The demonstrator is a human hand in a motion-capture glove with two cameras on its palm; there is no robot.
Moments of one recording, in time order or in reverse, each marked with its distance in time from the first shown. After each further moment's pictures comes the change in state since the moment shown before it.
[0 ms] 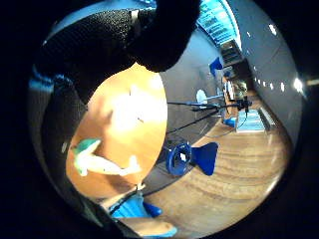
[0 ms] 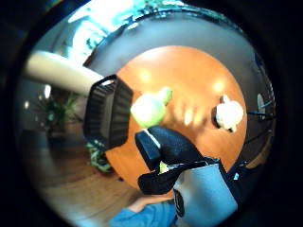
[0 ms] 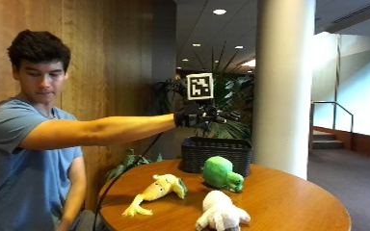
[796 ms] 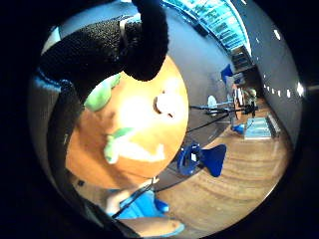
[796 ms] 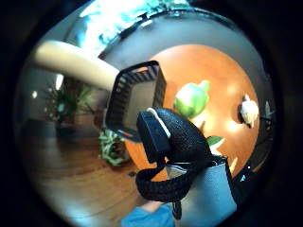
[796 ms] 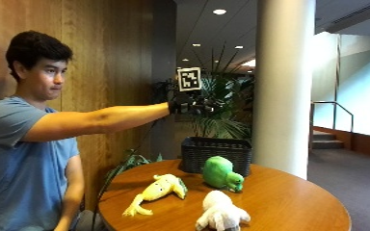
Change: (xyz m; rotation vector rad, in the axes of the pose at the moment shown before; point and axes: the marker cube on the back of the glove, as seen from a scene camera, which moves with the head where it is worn) arm -0.121 0.046 -0.039 0.042 -0.030 -0.210
